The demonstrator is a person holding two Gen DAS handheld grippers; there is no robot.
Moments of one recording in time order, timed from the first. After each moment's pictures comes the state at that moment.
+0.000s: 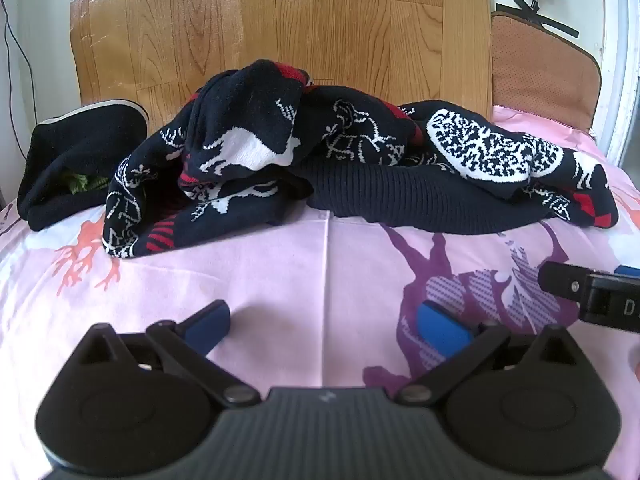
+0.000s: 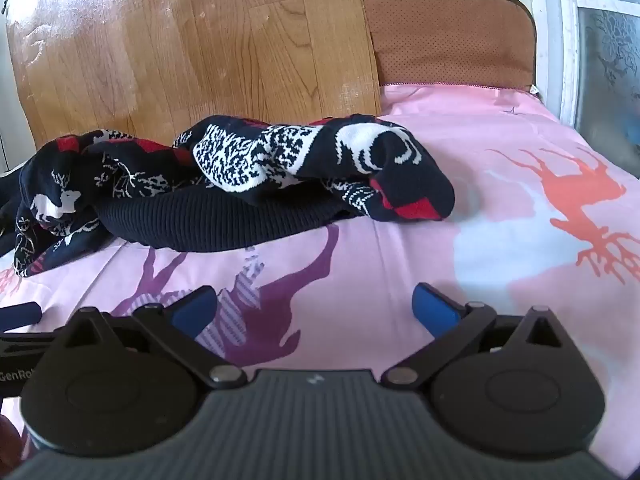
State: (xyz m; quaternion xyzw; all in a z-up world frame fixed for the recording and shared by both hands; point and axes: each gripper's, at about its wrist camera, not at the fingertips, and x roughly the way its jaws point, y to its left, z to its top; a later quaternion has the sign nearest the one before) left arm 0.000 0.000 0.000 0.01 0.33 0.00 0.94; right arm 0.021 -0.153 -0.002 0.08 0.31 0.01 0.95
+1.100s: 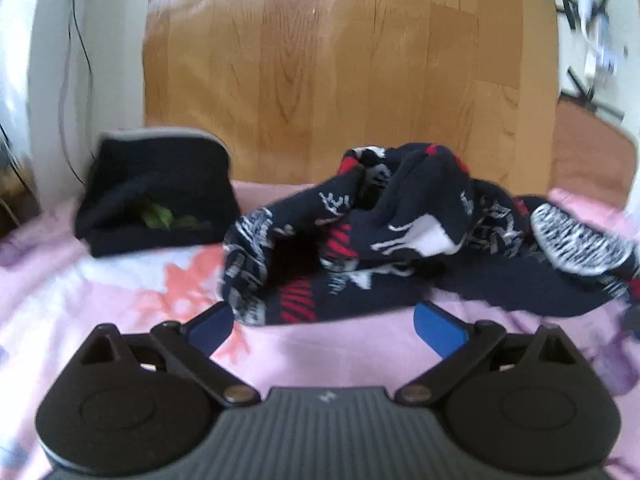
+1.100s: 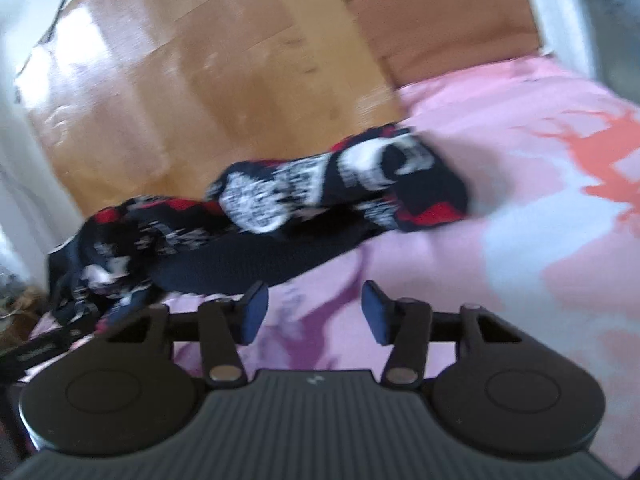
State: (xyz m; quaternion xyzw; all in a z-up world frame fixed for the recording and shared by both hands) left arm 0.004 0.097 0.017 -0.05 0.25 0.03 0.97; right arm 0.026 -0.177 -0.001 0.21 0.27 0.09 0.93
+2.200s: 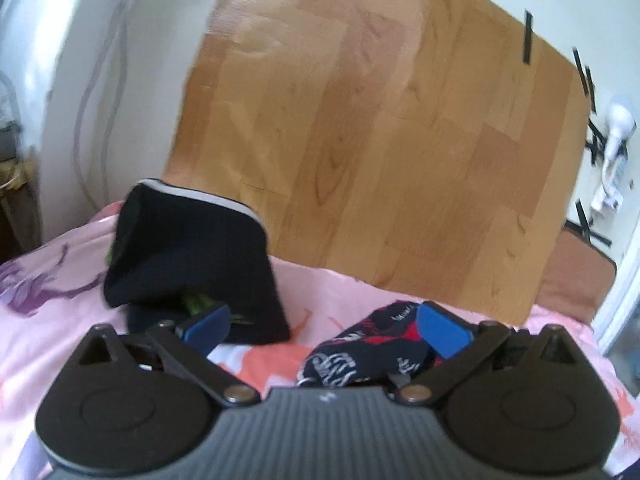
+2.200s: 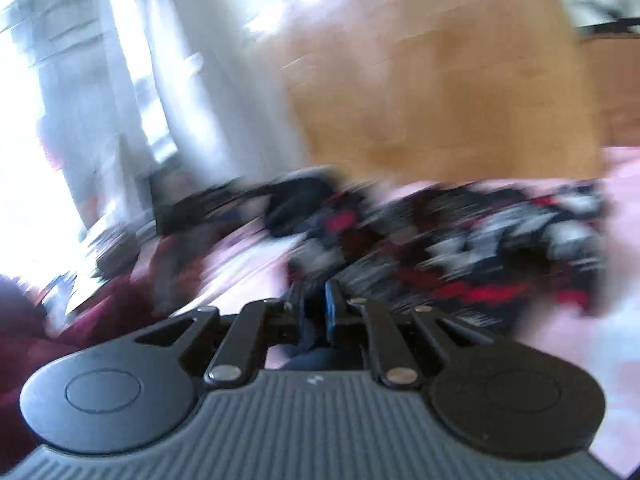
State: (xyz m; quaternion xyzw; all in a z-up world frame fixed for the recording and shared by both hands) left arm 0.014 0.193 0.089 -0.15 0.19 0.00 0.97; right arm -0.065 -0.236 0.087 0.14 0.24 0.39 0.88
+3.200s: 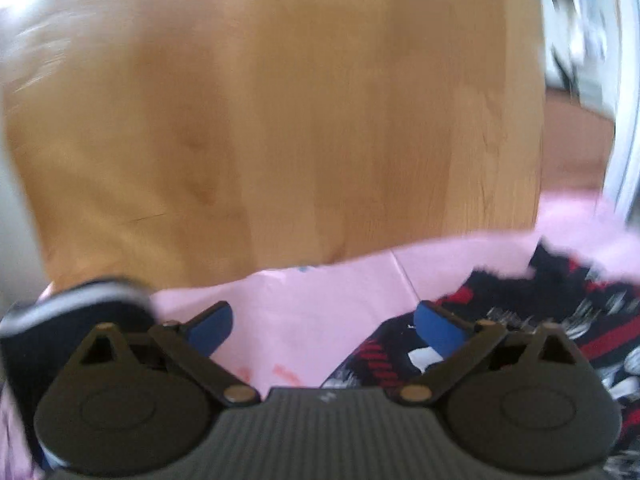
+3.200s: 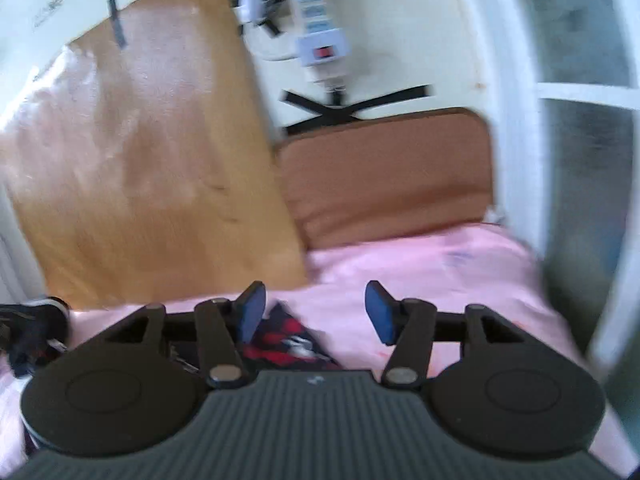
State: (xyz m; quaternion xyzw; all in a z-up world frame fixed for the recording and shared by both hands) left arm 0.185 0.099 0.098 0.08 0.31 -0.08 0.94; right arm 0.068 -0.350 0.128 0.12 0.21 0.07 0.97
